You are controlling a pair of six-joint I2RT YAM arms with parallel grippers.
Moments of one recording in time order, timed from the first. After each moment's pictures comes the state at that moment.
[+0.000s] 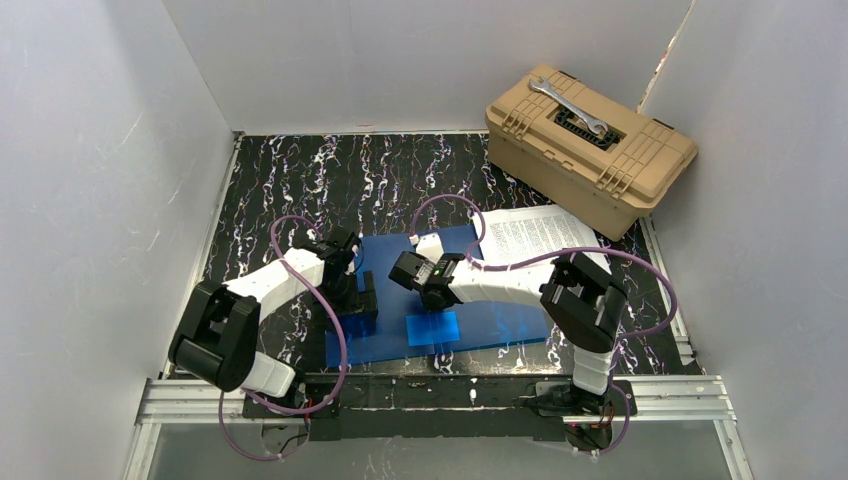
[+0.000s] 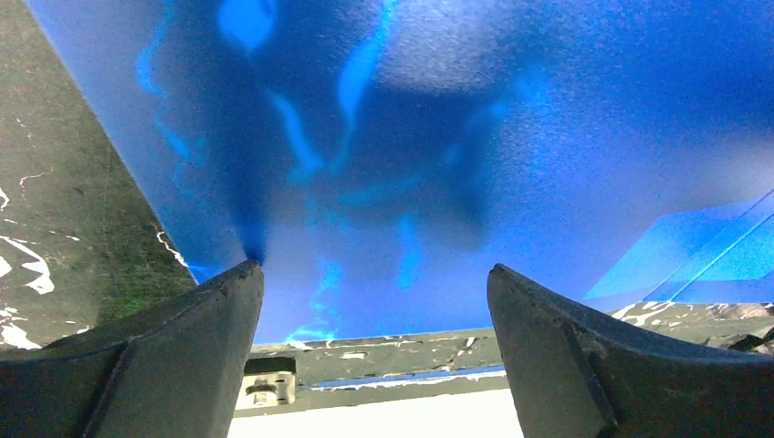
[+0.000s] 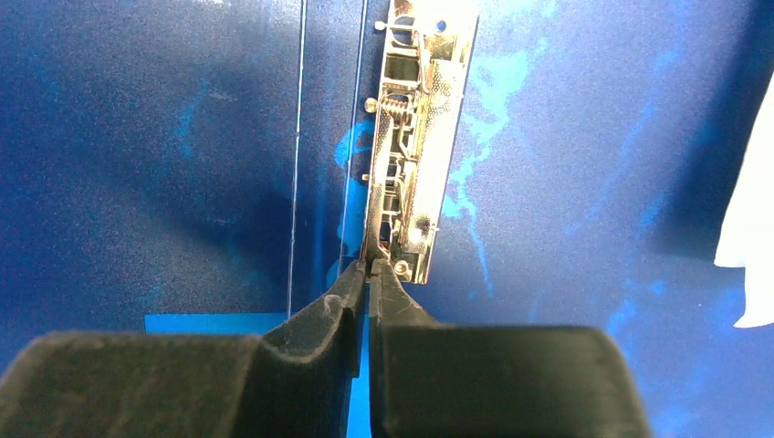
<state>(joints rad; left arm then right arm) -0.44 1.43 0.77 -0.84 0.13 -0.61 1.12 1.85 1.21 -0.64 0.44 0.75</state>
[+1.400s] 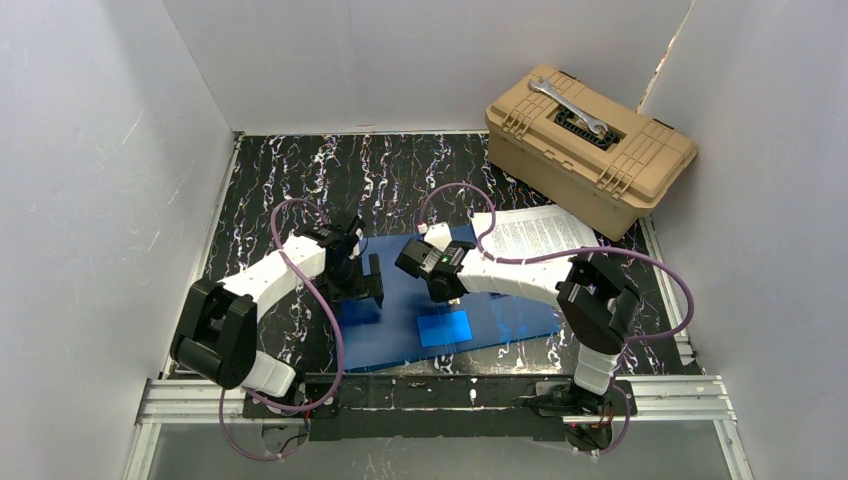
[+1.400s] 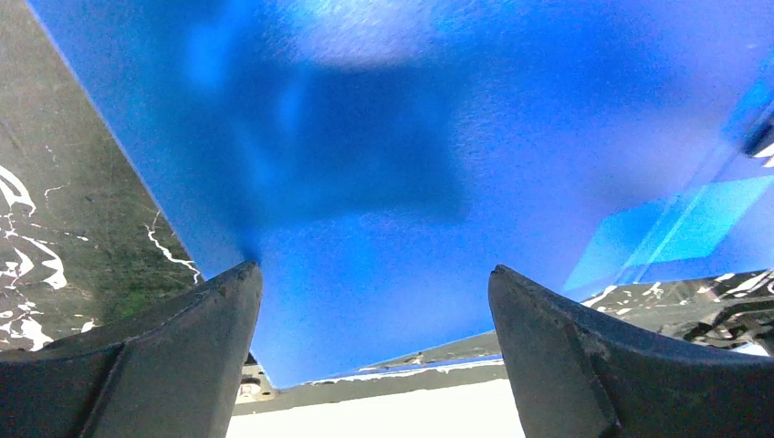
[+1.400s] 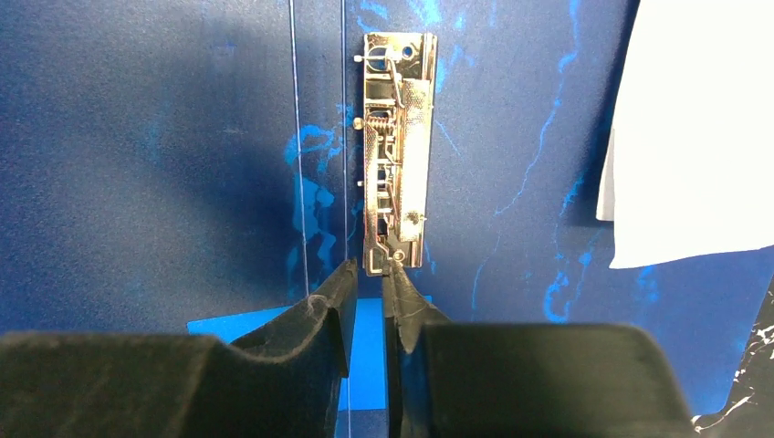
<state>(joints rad) -0.45 1.45 0.89 -0.90 0.12 -0.60 1.09 1.79 1.26 -0.76 0.45 0.75</state>
